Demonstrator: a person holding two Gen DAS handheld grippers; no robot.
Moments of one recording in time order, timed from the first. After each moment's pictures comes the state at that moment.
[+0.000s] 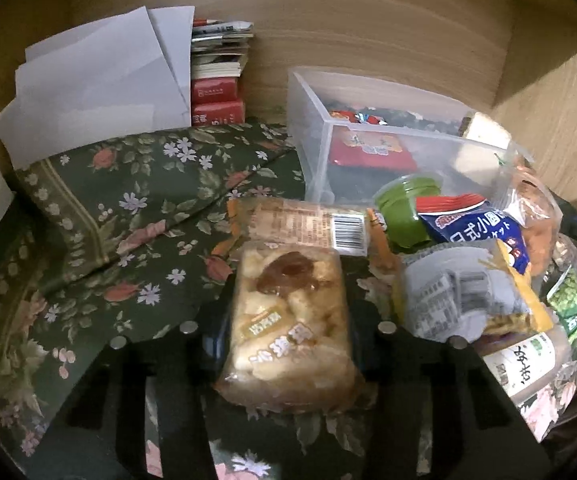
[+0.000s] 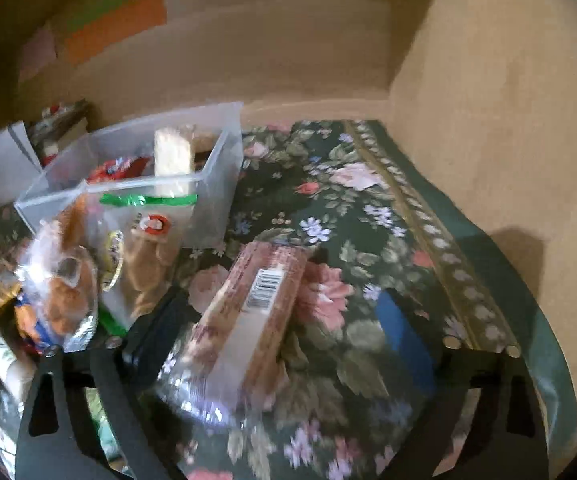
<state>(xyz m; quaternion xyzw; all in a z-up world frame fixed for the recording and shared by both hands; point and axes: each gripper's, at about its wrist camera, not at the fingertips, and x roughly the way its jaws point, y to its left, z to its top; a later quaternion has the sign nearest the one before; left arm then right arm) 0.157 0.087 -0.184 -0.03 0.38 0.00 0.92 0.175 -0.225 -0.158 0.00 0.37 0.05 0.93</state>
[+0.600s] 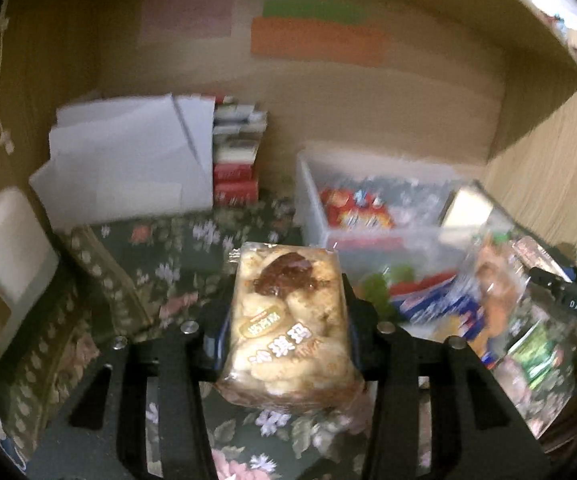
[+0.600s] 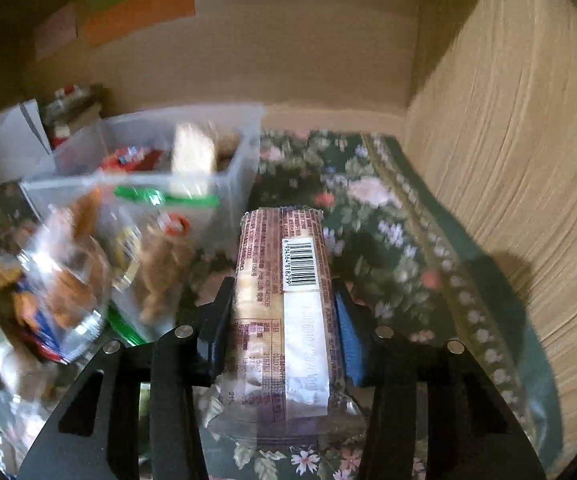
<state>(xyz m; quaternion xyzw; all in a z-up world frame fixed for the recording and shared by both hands) 0.145 0.088 -0.116 -0.03 0.30 0.02 0.95 0.154 -0.212 -0.141 -0.03 0.34 0.07 0.94</state>
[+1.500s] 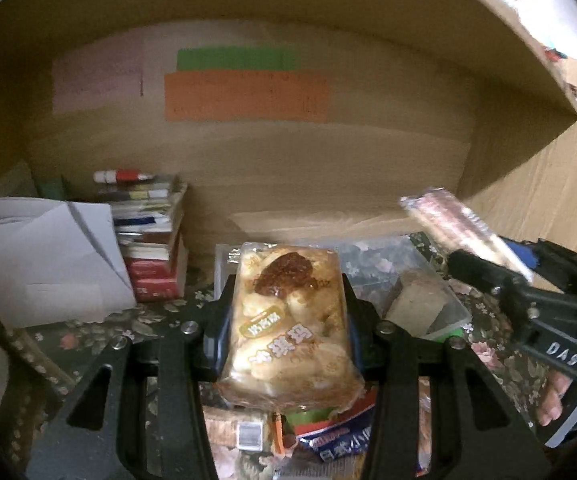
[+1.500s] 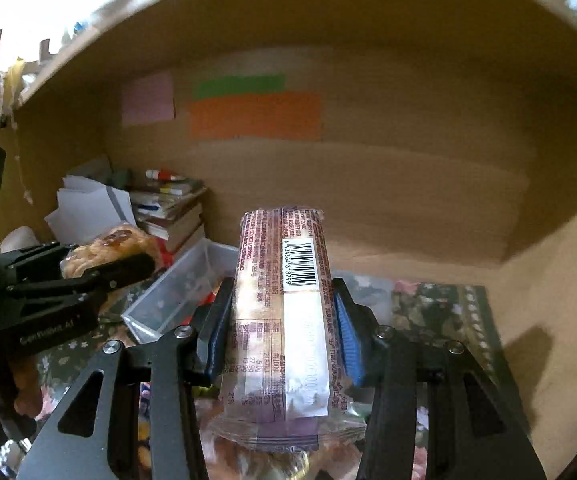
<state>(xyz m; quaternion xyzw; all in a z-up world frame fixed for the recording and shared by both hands) 0.237 0.034 -0.058 -0.03 0.27 -0.04 0.96 0.219 -0.128 -0.063 -0.05 0.24 0.21 0.95</state>
